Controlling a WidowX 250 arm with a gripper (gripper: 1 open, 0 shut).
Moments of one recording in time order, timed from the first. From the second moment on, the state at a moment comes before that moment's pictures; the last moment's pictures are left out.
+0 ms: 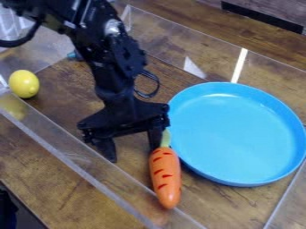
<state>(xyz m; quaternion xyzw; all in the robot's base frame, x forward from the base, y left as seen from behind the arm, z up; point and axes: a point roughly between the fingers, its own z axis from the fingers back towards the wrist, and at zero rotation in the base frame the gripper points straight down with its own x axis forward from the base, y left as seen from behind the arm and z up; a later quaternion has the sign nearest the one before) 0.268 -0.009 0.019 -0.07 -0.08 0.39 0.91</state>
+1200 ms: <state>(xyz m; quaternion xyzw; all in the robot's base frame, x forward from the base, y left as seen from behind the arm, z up) 0.295 0.020 0.020 -0.08 -0.07 0.25 0.96</state>
